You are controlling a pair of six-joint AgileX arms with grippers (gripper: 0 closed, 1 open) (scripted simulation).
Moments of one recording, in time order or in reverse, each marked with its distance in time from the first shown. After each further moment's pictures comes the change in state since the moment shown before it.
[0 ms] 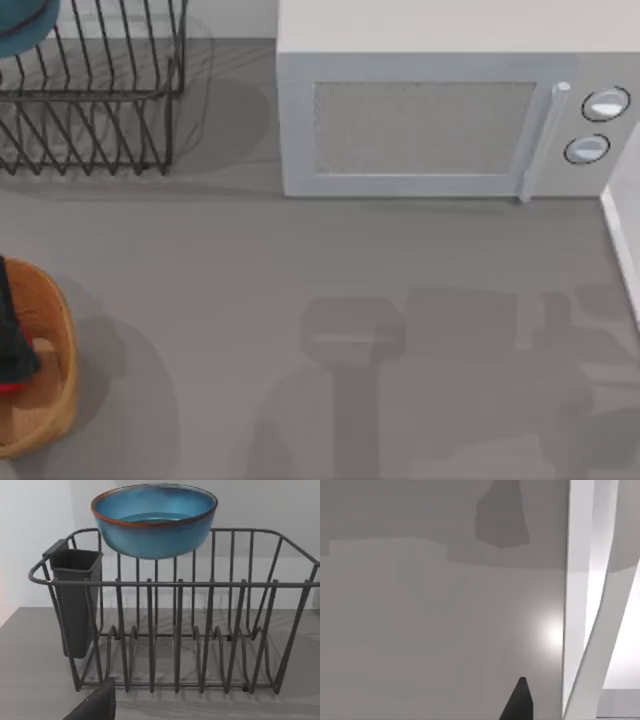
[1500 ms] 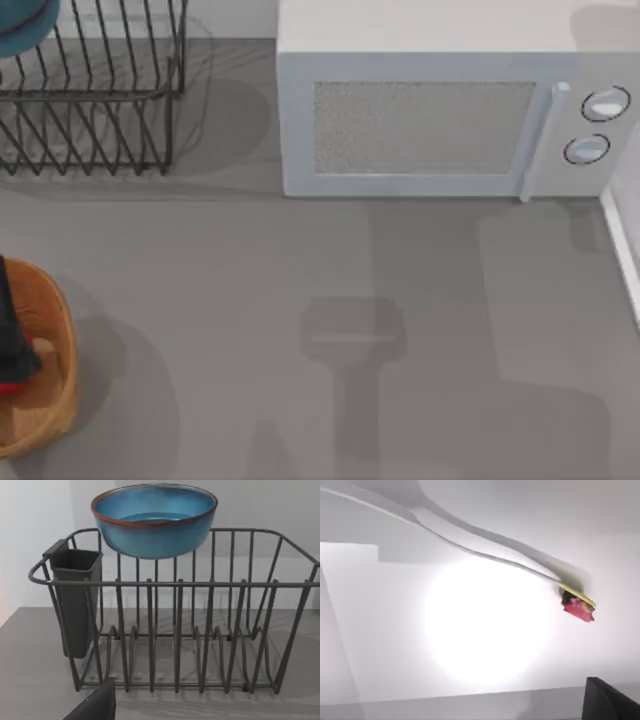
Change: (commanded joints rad) left arm 0.000 0.000 0.000 0.000 0.000 0.000; right arm 0.007 1.086 1.595 -0.433 0.003 0.052
